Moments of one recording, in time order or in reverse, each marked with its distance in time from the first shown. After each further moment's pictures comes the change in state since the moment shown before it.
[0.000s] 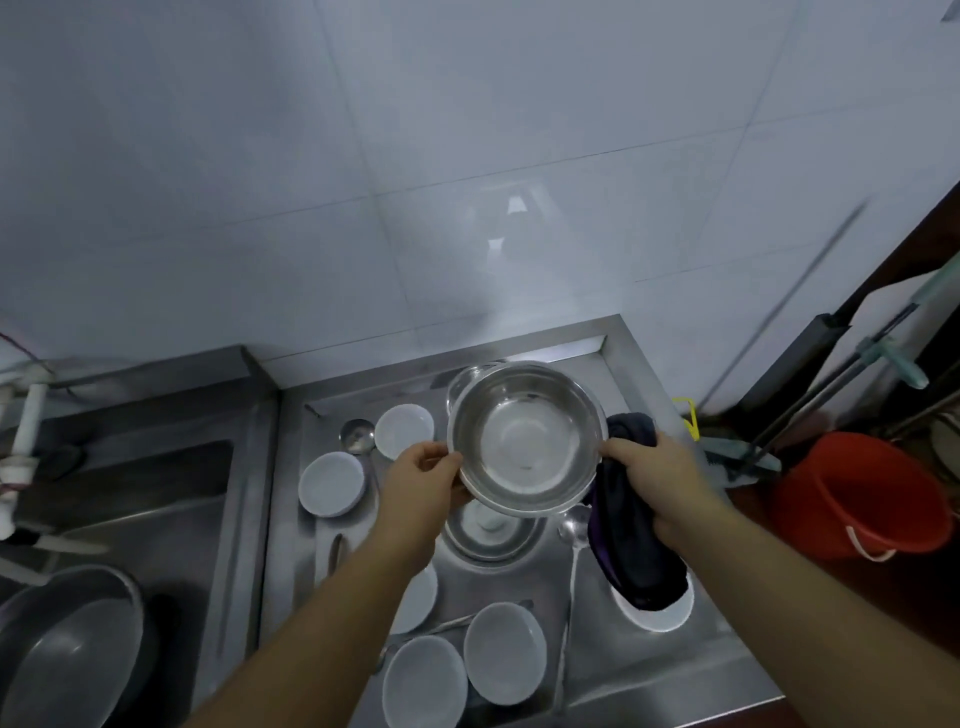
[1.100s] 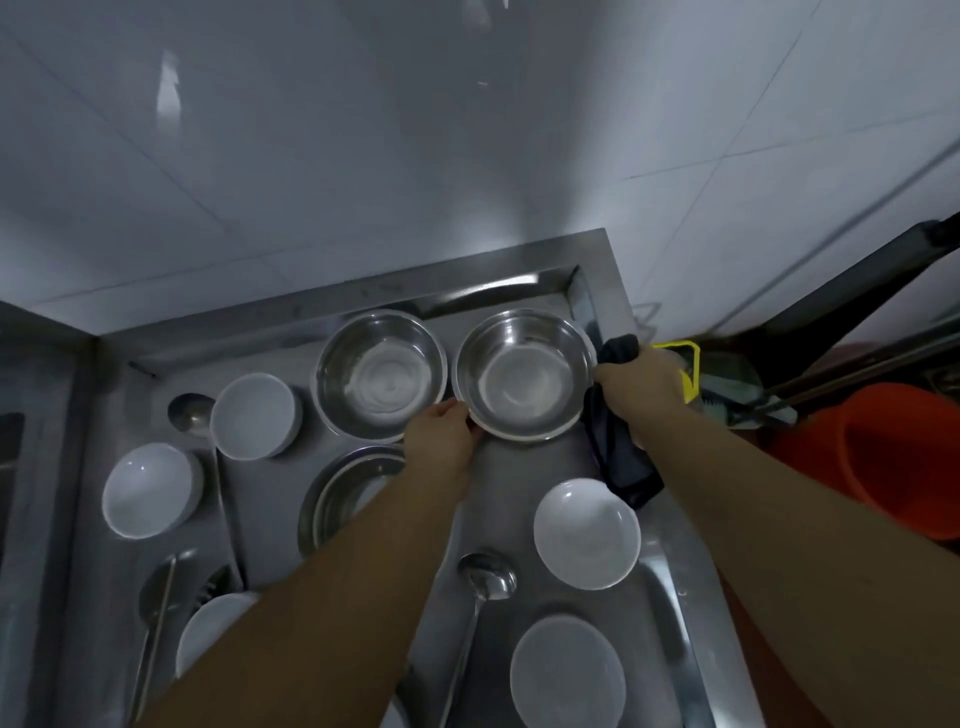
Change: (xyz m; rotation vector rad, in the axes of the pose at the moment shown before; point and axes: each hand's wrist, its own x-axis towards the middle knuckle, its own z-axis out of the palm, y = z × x) left_hand 0.226 -0.118 0.226 -0.165 0.205 -0.380; right_hand 0.333 0.039 -0.054 -0.636 0.153 0.002
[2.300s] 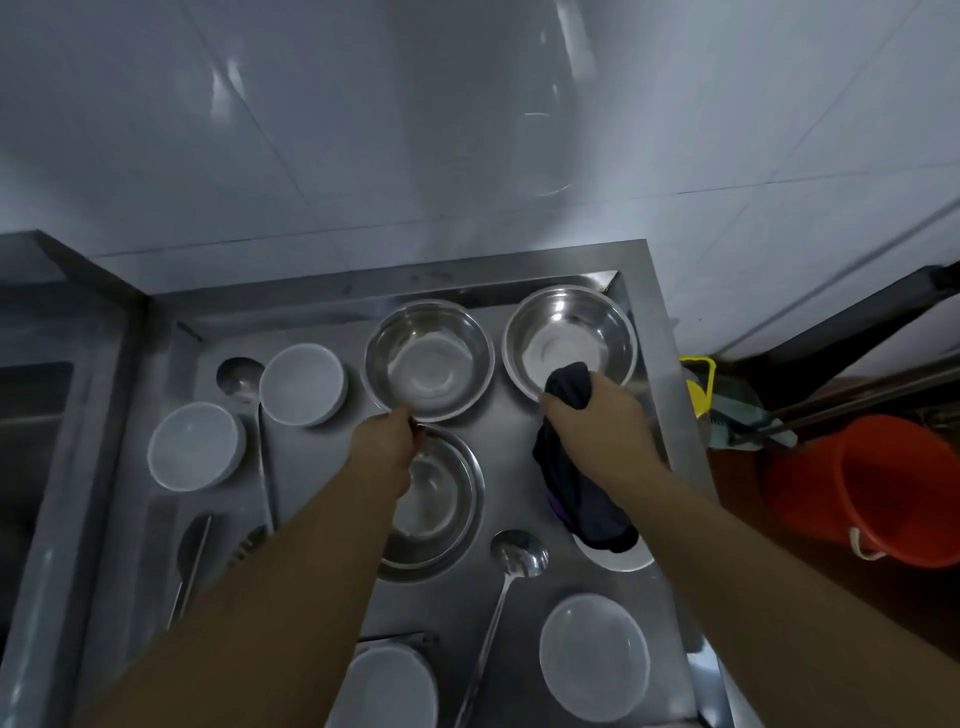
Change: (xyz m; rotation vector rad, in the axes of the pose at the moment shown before) left_hand 0.052 0.010 -0.129 0.007 0.193 -0.066; right_hand -0.127 -0.038 0.031 -0.069 -0.202 -0.240
